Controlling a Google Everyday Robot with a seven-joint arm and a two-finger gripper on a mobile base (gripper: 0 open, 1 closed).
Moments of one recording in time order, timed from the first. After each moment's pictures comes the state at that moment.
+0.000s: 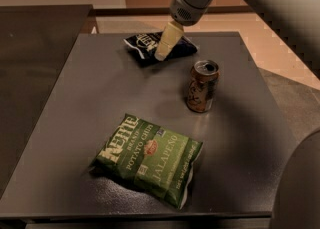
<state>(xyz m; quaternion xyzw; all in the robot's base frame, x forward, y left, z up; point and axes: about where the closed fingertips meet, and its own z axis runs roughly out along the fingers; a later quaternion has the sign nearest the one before) 0.691 -0.040 0.915 -0.54 0.79 0.01 0.27</state>
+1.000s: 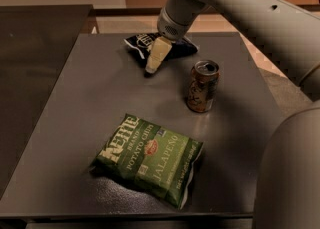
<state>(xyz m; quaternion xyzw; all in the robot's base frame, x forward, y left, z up) 0.702 -0.006 0.869 -0.59 0.76 0.04 0.27</state>
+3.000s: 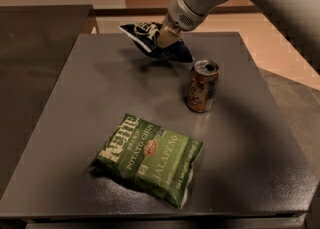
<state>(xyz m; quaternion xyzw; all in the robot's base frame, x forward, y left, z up) 0.669 -0.016 0.920 -0.61 0.72 0.07 0.32</state>
